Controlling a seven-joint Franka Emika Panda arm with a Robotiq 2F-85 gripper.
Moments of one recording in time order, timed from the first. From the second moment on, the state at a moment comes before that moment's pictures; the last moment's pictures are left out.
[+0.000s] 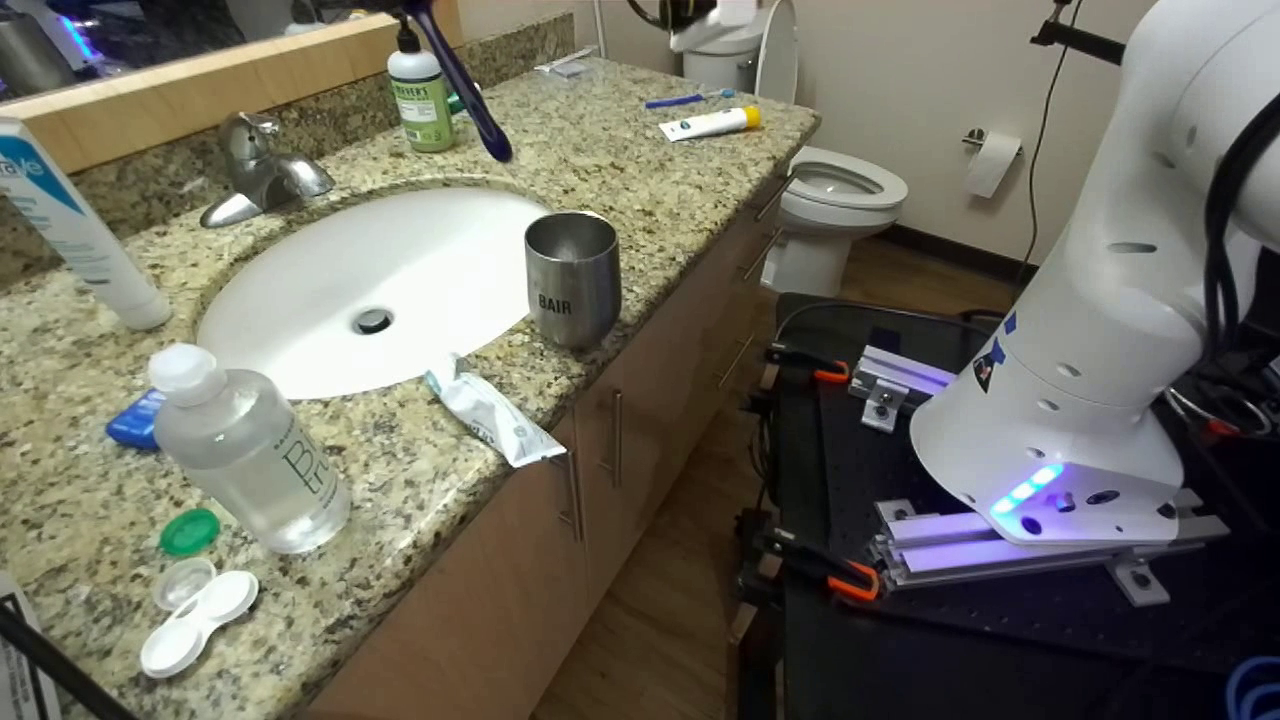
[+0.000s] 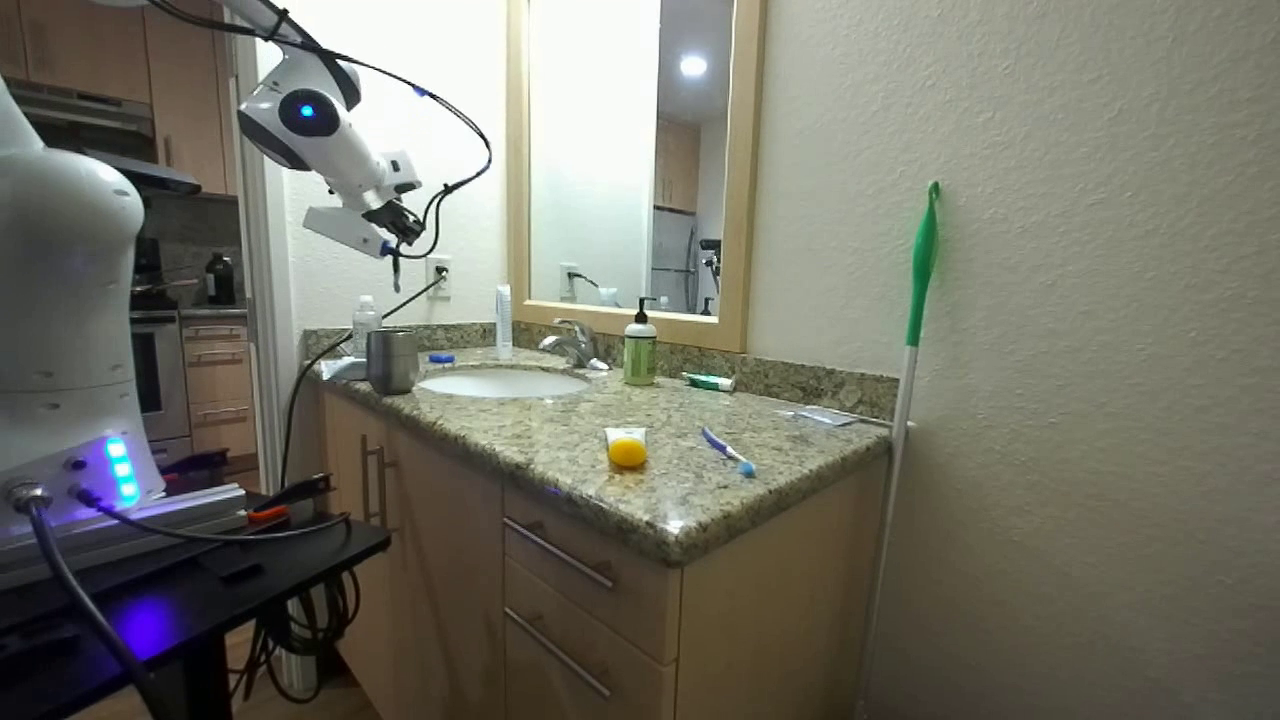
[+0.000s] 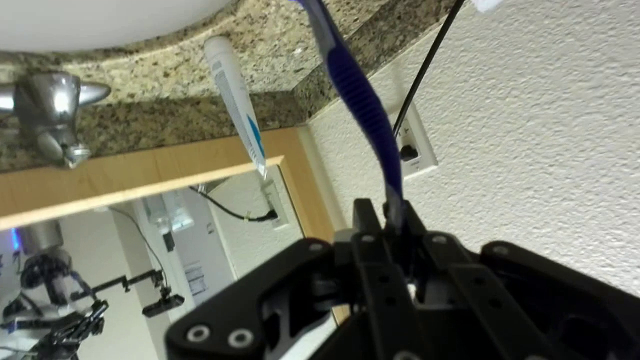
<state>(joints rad) -0.10 -0.60 0.01 -2.78 1.79 2.62 -1.68</state>
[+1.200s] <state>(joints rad) -0.16 -0.50 -0.09 -2.78 1.67 2.51 -1.60</state>
